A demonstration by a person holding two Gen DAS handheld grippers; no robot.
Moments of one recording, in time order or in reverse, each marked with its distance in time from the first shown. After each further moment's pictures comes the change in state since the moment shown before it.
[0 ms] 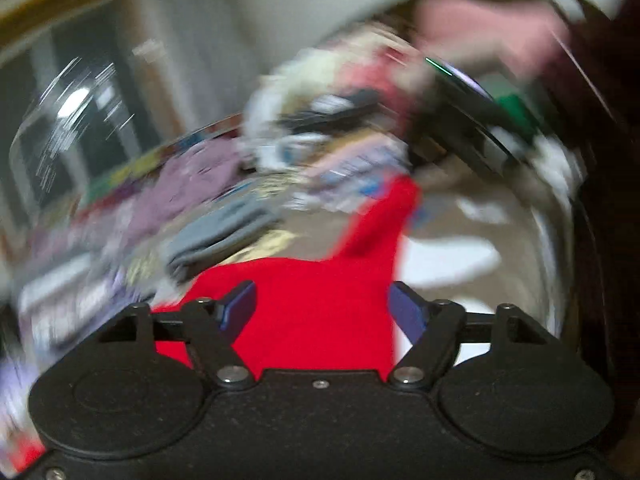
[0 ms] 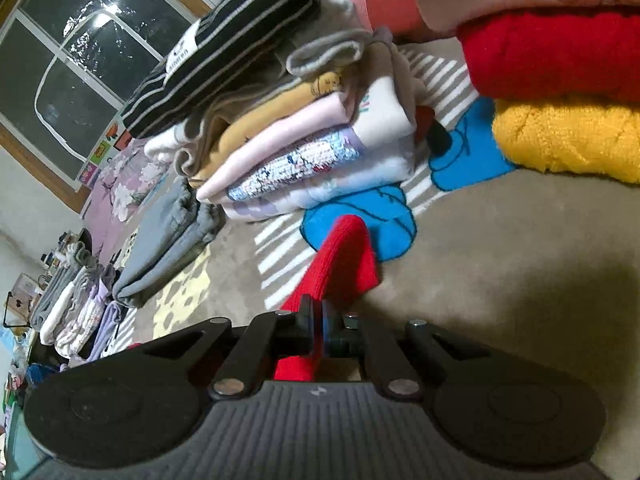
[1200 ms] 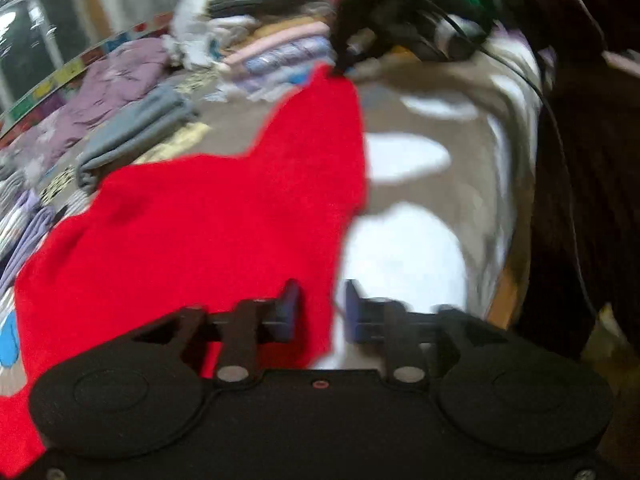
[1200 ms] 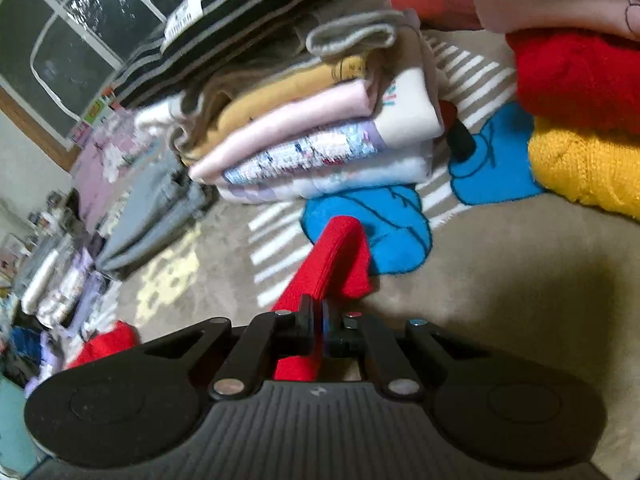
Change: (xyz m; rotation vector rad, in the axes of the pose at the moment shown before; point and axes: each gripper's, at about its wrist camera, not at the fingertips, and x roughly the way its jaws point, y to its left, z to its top) left arm 0.039 0.016 -0.015 -0.108 0.282 -0.243; right arm 0.021 0.013 0.015 -0.098 0.102 -0.070
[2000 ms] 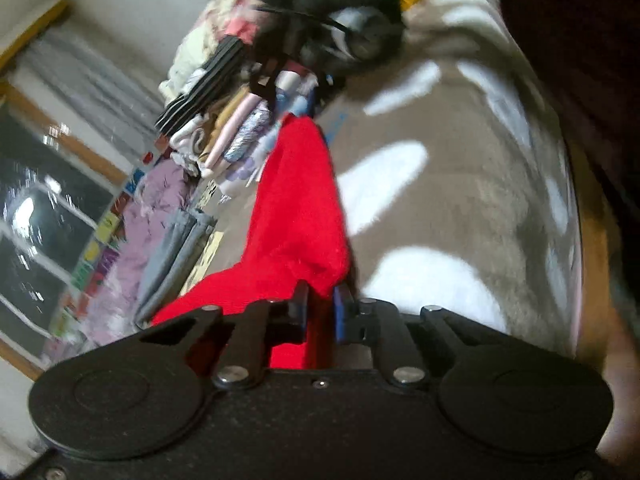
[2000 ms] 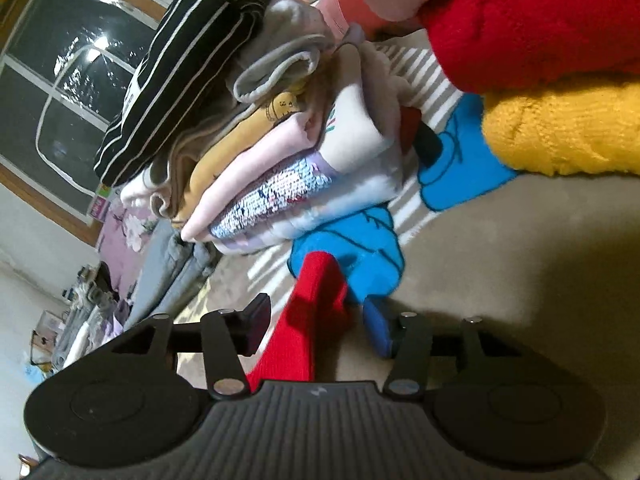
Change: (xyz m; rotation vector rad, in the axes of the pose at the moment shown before) left arm 0.044 -0.055 0.018 0.416 -0.123 0.269; right arm 0.011 -0.041 -0.001 0.216 -0.123 0.178
